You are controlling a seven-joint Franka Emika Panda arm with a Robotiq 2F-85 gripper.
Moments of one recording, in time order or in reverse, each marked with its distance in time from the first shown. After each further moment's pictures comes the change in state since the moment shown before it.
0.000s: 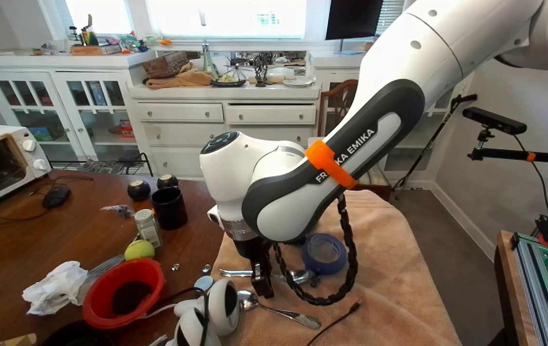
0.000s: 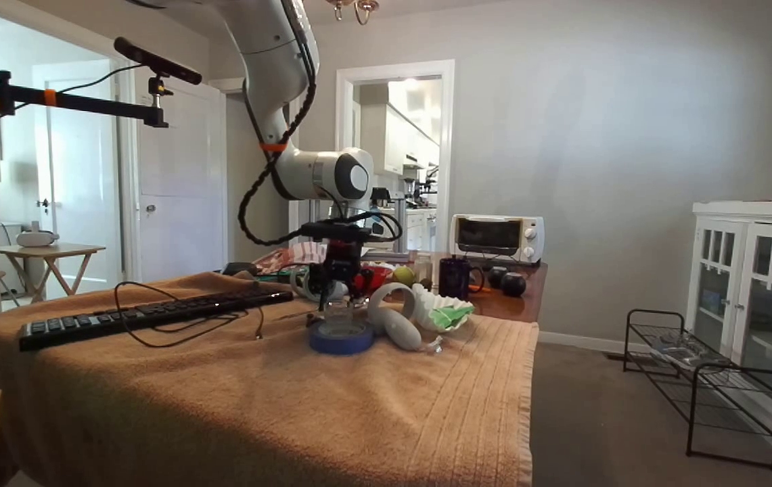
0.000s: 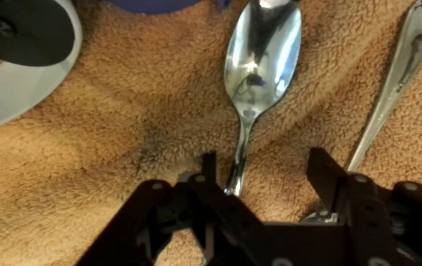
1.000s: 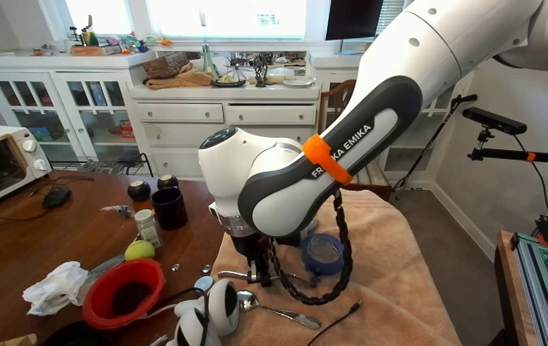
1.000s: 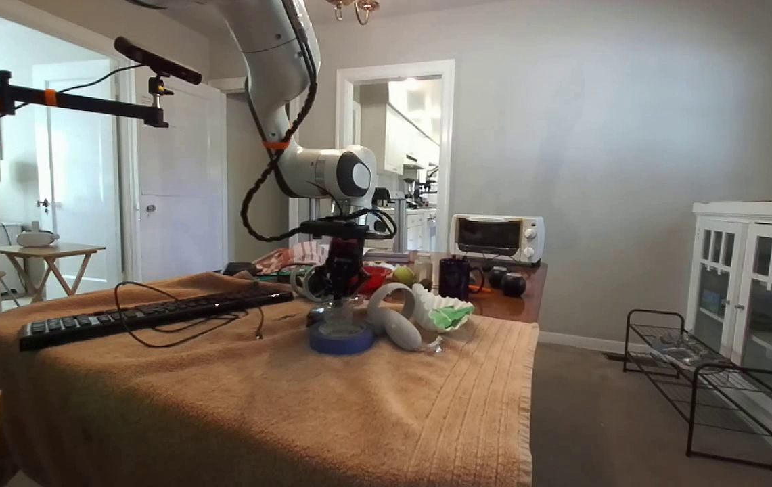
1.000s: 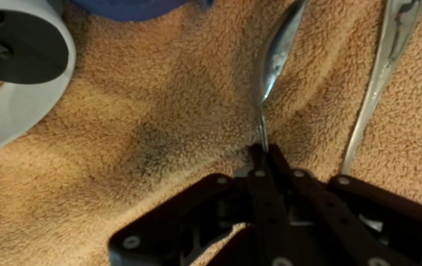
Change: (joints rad) arm 0.001 0.001 -0.005 0.017 0.022 -0.008 0.091
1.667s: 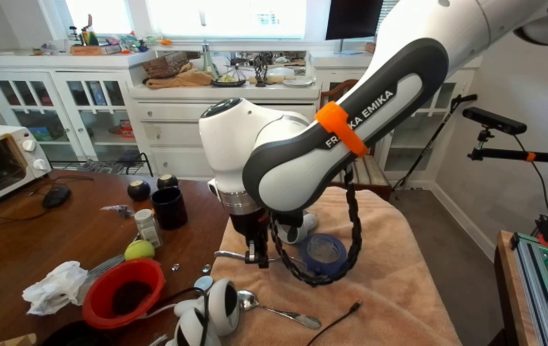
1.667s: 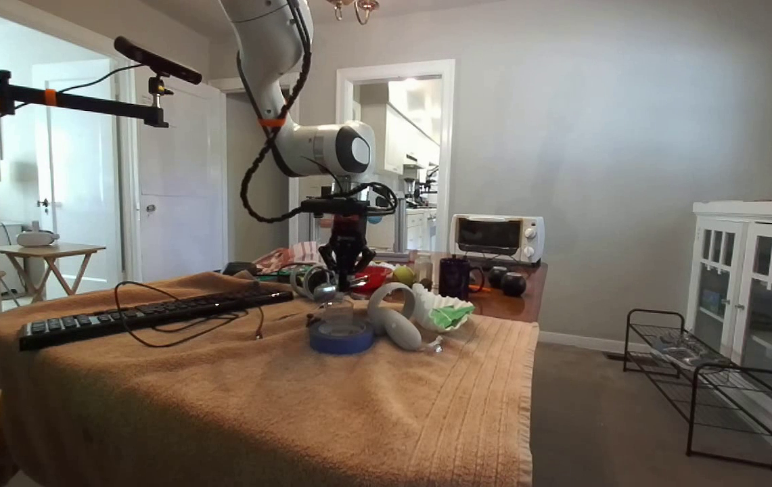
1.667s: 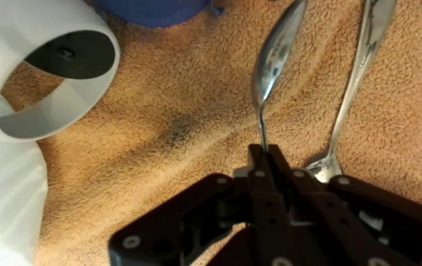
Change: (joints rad) arm 0.004 -0.103 -0.012 -0.051 -0.012 -0.001 0.029
